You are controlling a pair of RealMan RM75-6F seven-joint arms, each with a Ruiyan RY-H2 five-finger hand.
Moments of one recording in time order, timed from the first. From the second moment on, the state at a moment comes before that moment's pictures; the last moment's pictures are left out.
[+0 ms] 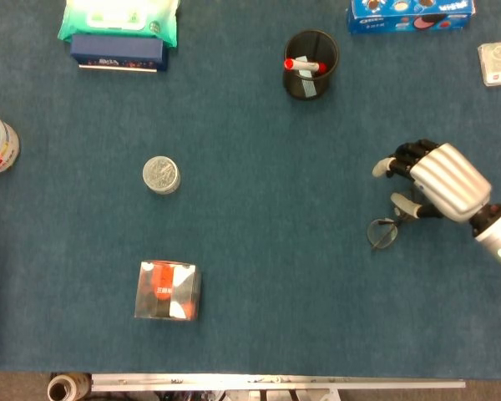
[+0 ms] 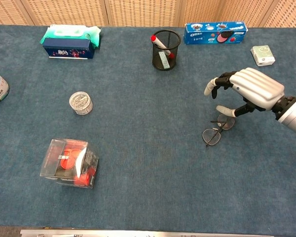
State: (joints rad) left arm -0.06 -1.11 -0.03 -1.74 1.26 1.39 0.24; right arm 0.53 -1.57 -0.09 -1.05 -1.73 1.28 0.28
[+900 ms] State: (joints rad) left arm -0.06 -1.12 -0.03 -1.74 1.26 1.39 0.23; right arm 0.50 -1.56 -0.14 -1.10 -1.75 1.23 0.24
